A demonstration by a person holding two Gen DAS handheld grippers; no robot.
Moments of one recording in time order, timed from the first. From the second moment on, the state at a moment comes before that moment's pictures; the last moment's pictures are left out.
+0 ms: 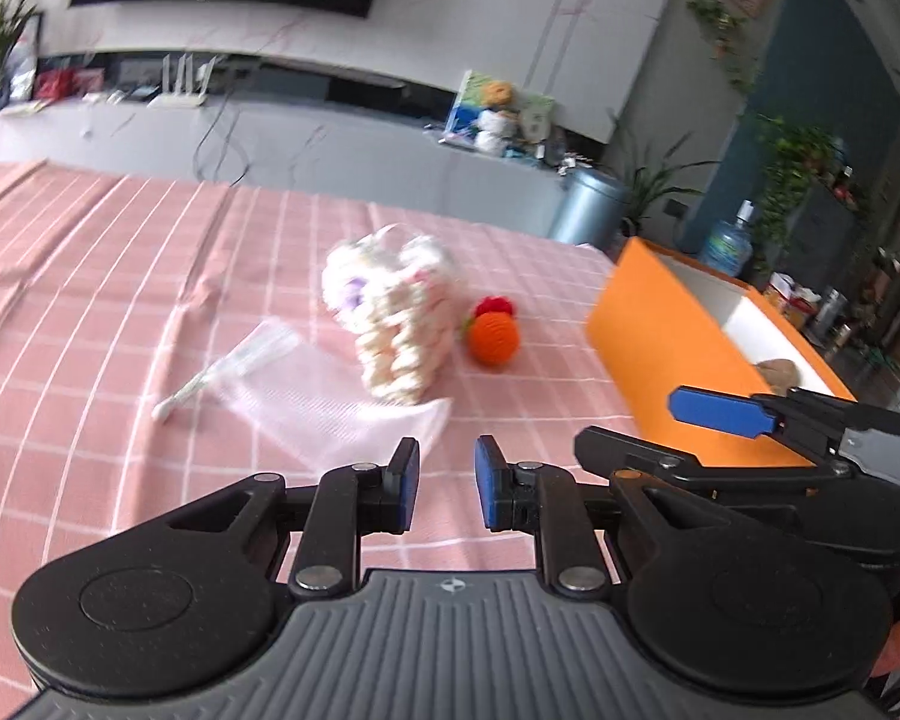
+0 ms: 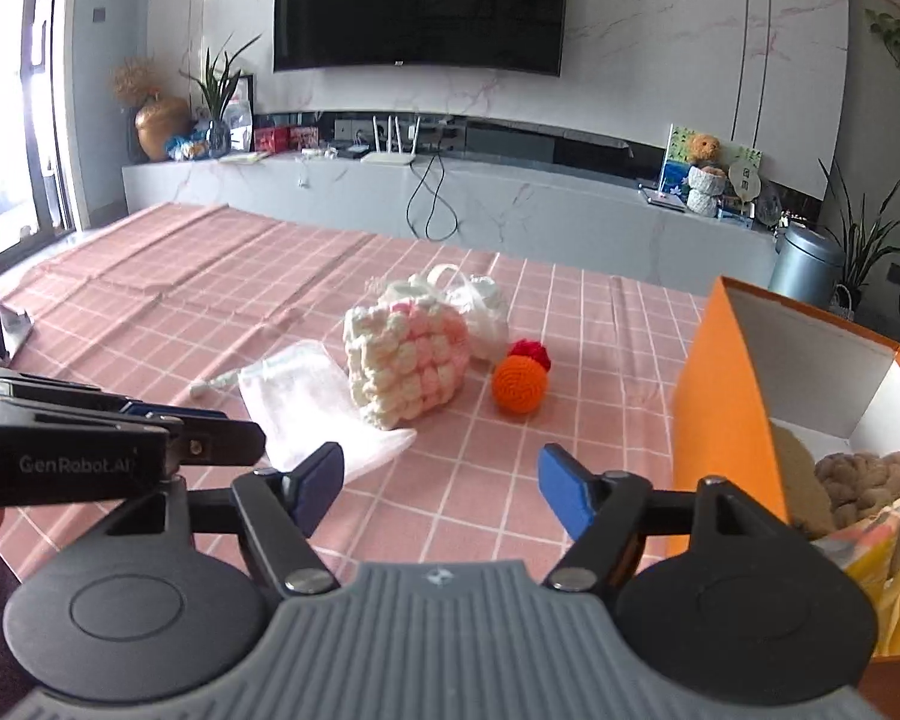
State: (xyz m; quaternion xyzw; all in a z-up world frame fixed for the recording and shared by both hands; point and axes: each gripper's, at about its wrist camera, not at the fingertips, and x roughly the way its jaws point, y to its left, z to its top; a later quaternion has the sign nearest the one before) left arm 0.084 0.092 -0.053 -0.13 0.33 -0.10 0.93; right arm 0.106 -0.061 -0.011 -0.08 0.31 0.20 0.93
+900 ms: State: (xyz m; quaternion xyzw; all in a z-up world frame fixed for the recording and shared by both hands) left arm 0.162 0.149 -0.075 -0.12 0.35 0.01 0.93; right arm 0.233 -0.011 -0.022 0.01 0.34 0.20 0.92
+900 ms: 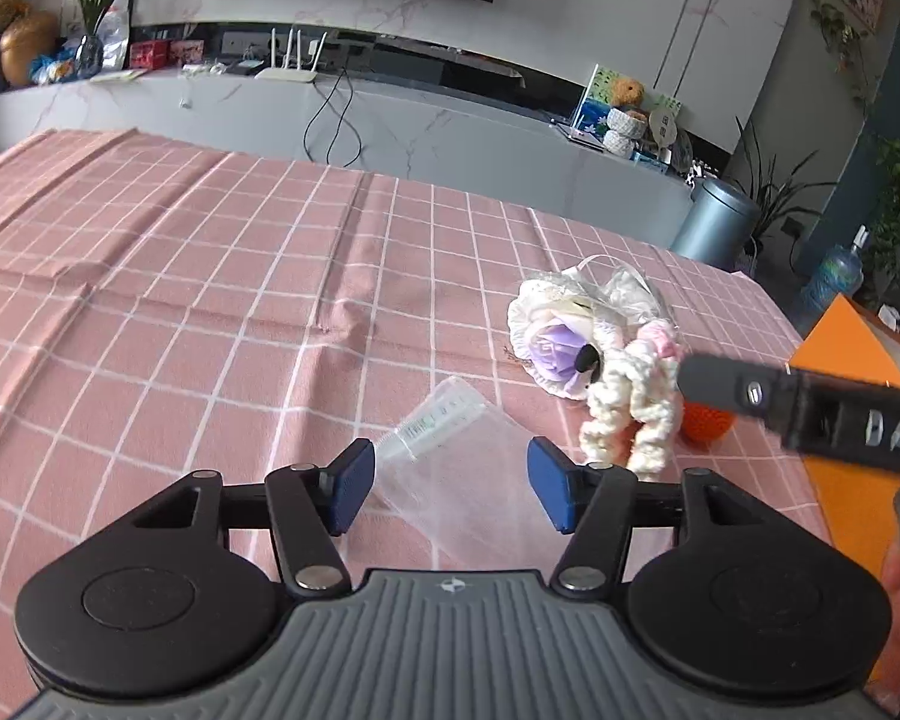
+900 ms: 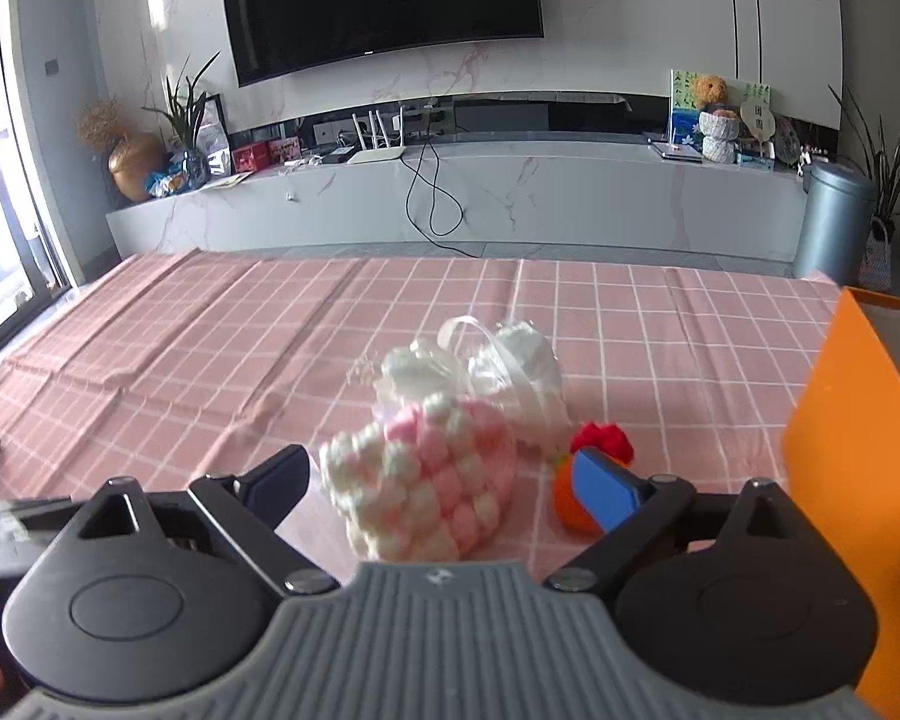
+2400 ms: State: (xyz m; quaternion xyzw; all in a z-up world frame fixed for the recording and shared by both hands) left arm 0.162 0.081 -0.101 -0.01 0.36 0.01 0.93; right arm 0.204 -0.032 -0.037 0.01 0.36 0.22 0.91
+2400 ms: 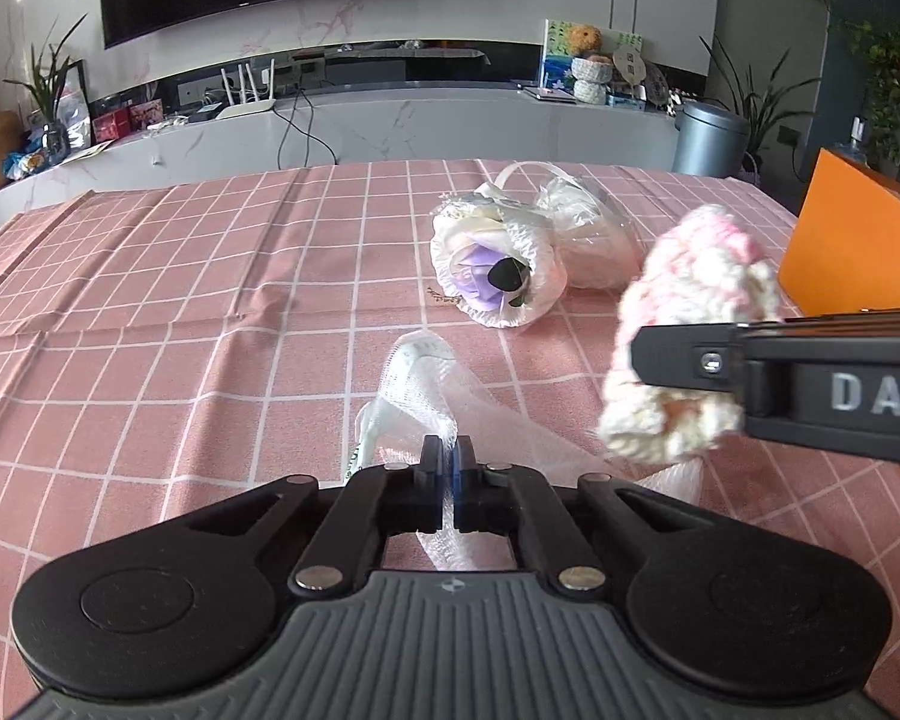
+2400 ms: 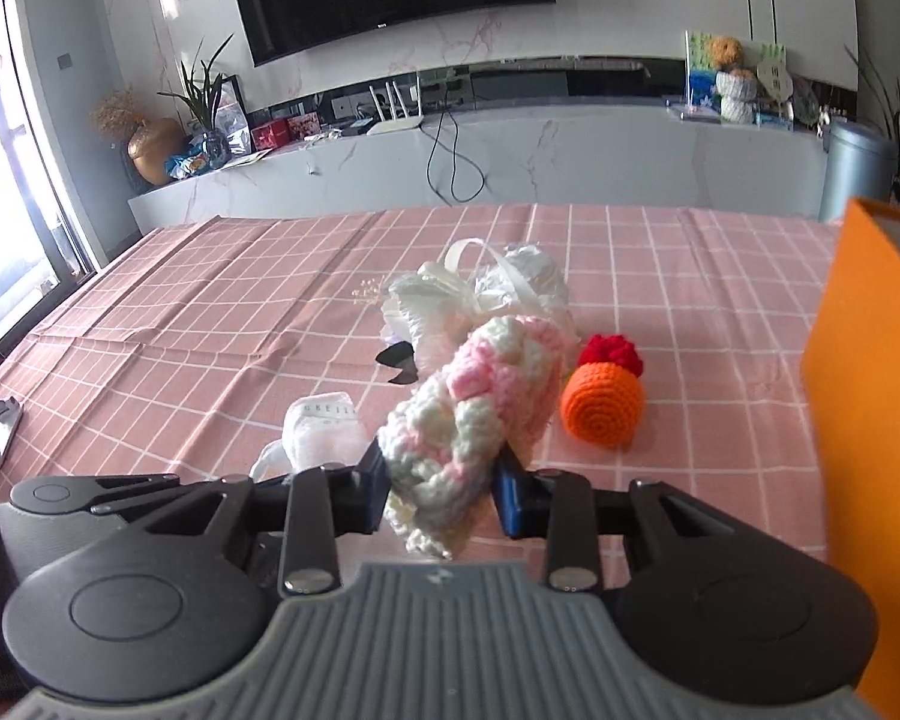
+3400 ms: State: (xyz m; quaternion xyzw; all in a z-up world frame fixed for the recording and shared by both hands) left arm 0.096 0.042 0.005 -0.04 0.25 -0.06 0.97; right arm 0.116 -0.117 0.048 -0.01 0.25 0.20 0.95
